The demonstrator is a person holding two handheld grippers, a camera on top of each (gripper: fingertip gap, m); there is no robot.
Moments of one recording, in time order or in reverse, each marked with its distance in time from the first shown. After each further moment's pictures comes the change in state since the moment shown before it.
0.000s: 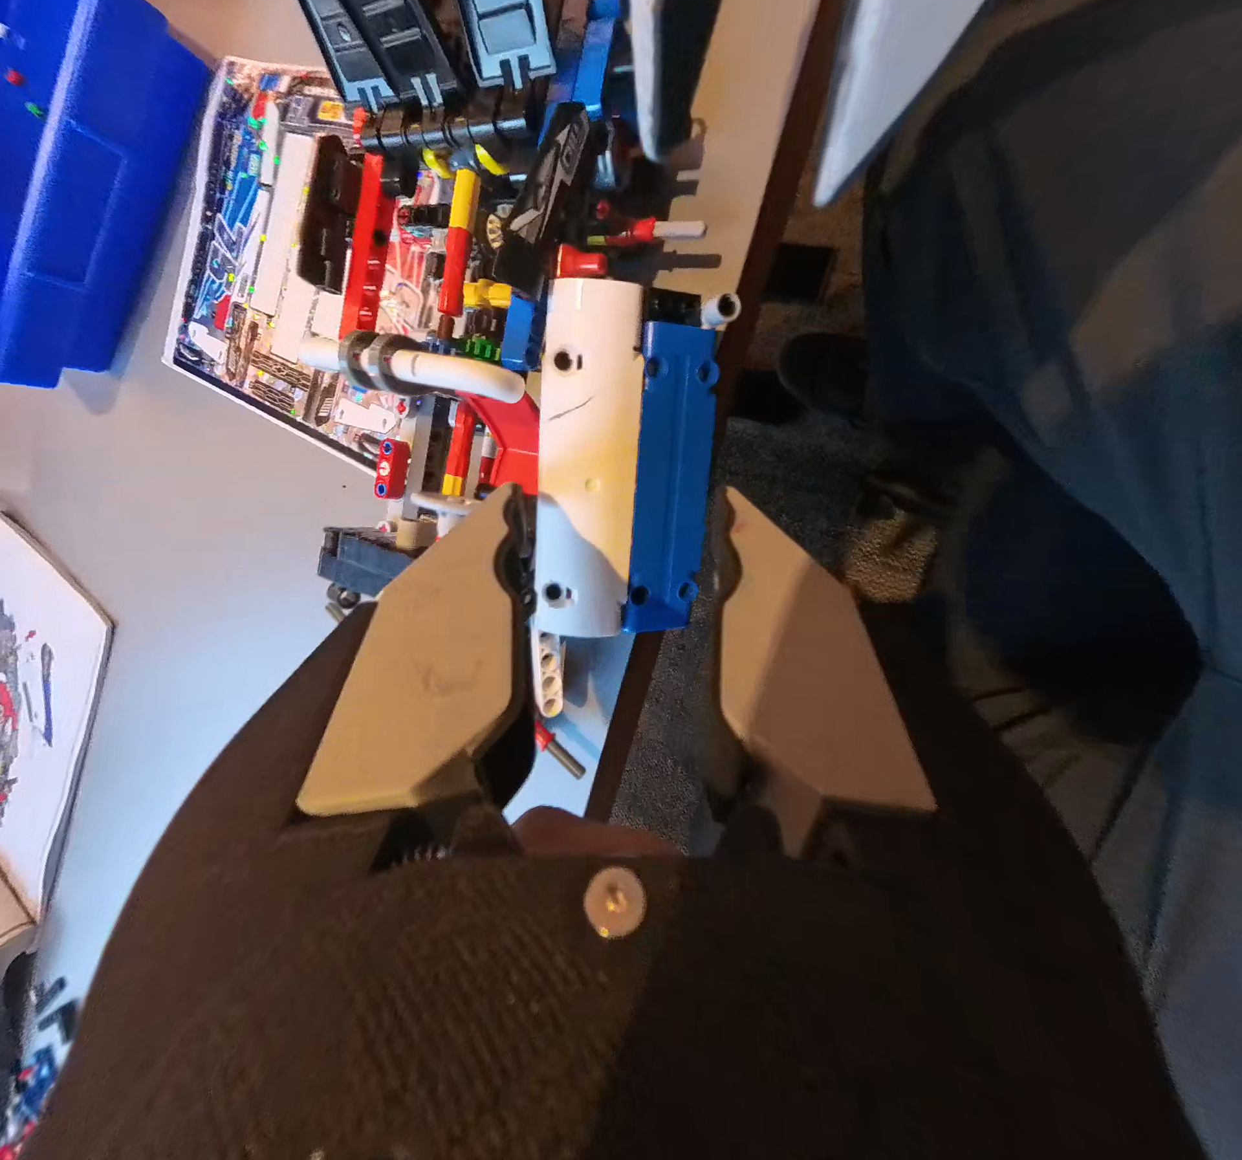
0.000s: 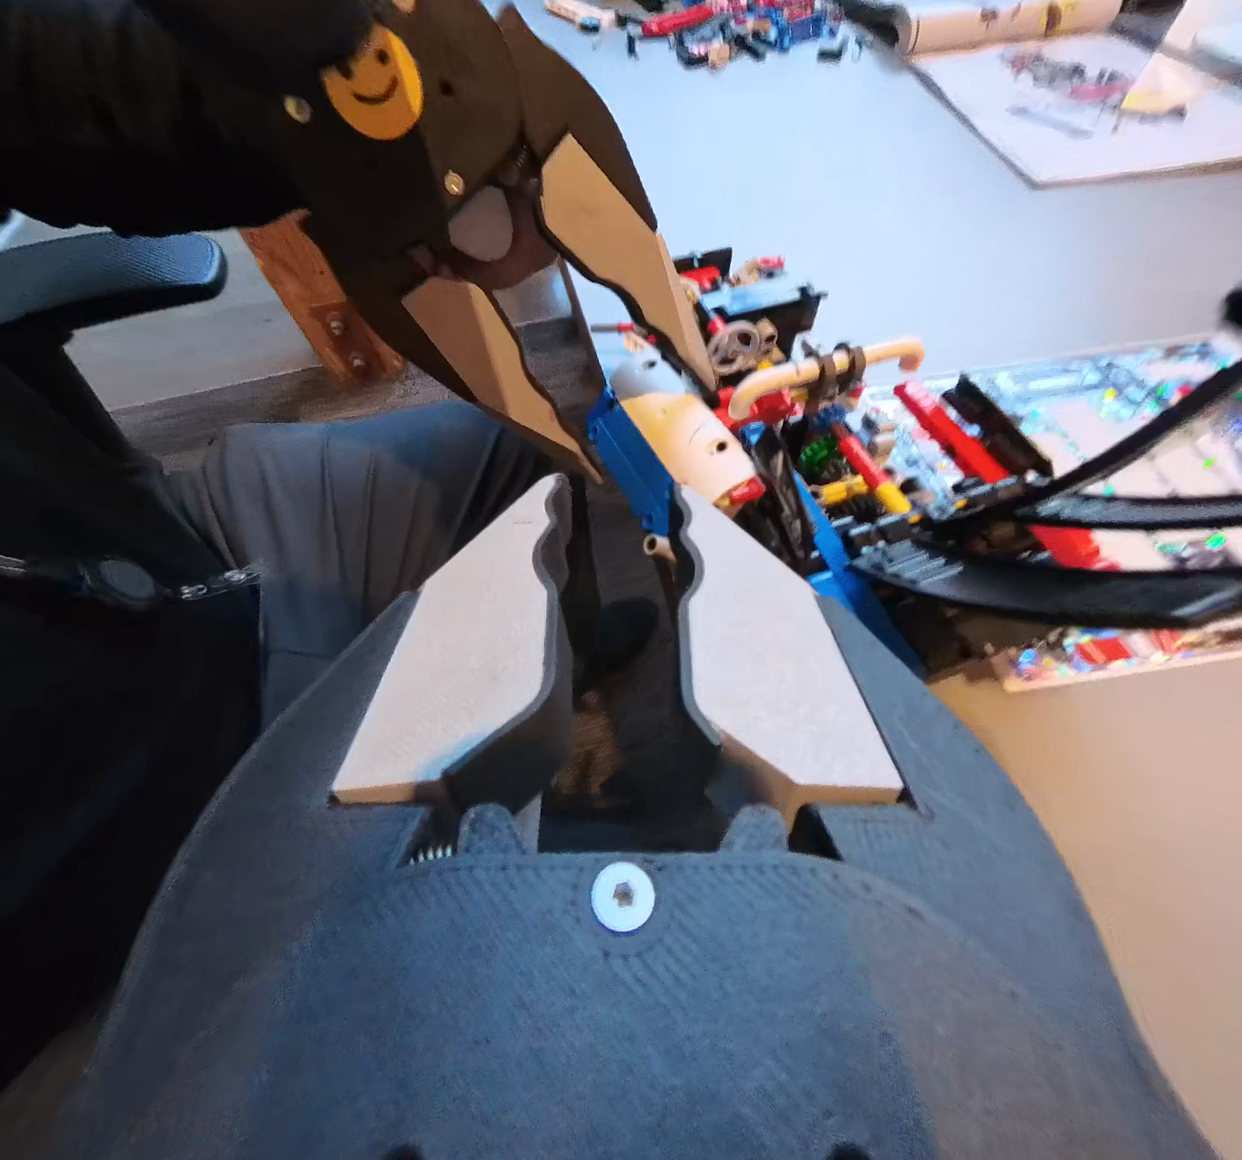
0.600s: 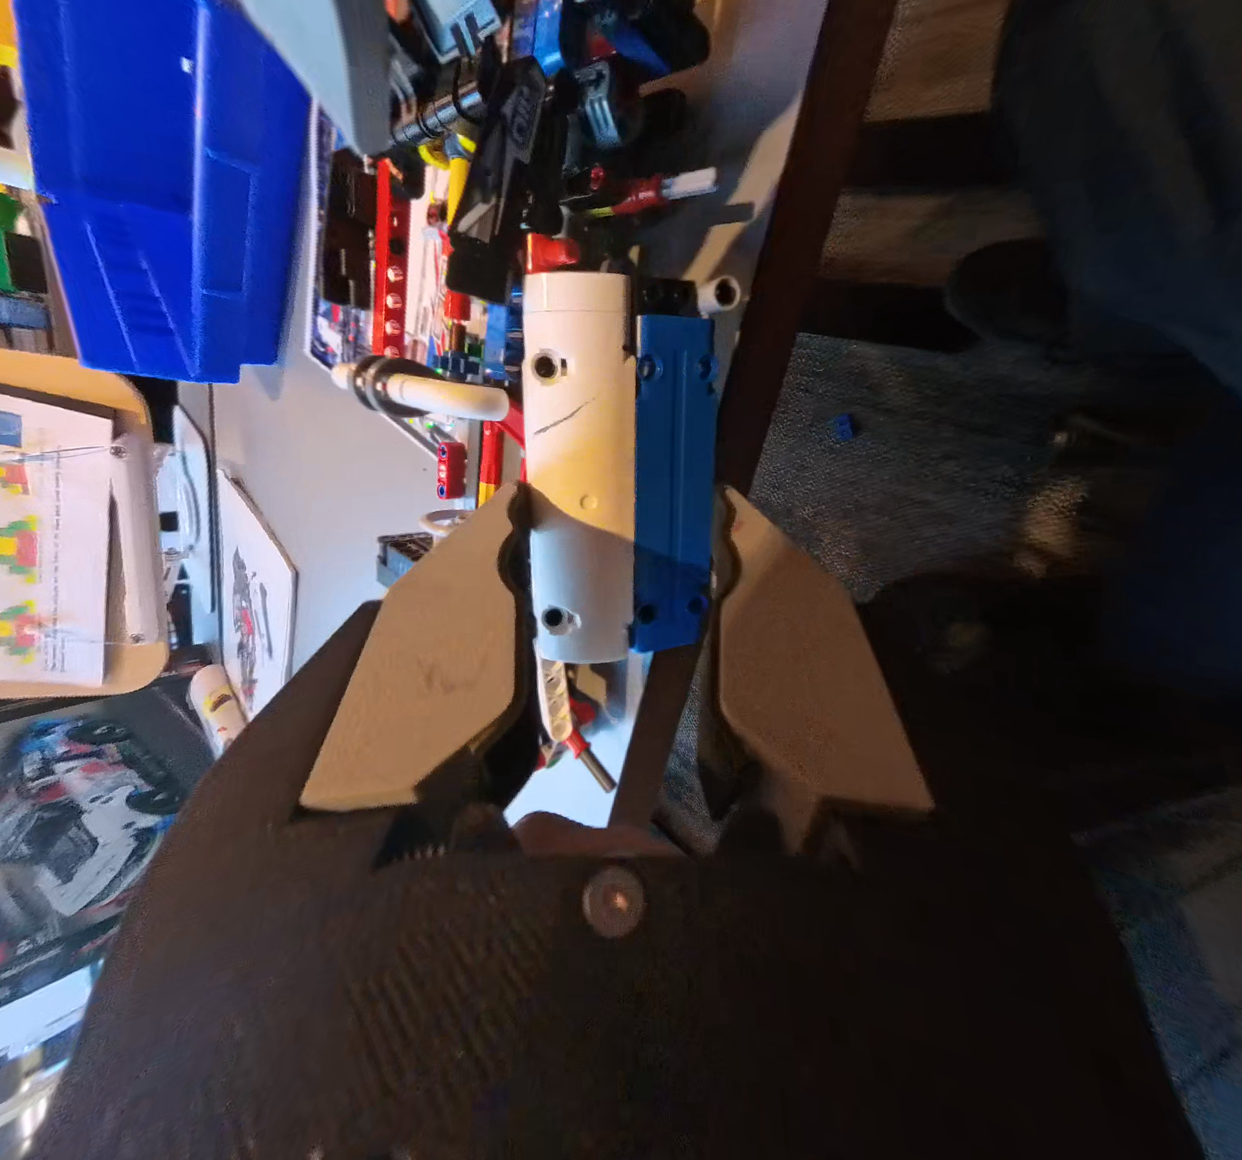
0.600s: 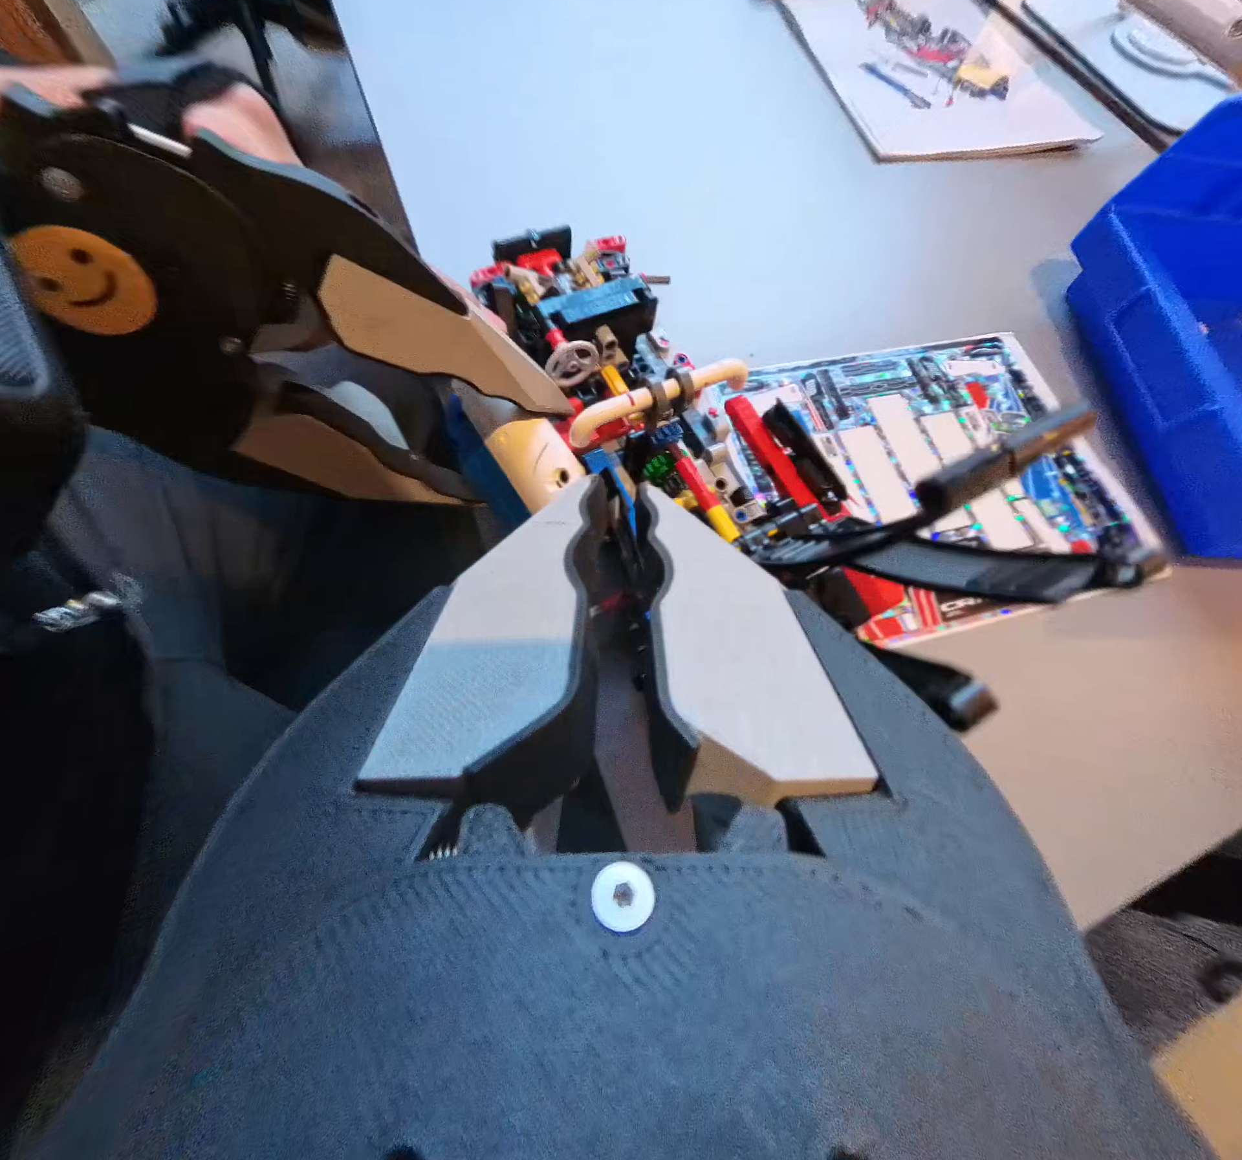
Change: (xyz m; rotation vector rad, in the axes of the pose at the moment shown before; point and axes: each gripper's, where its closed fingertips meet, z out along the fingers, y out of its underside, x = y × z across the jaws) left arm -0.005 0.006 0.012 -0.119 -0.259 0.154; right arm 0.046 -0.016 0.003 -0.147 0.191 -0.054
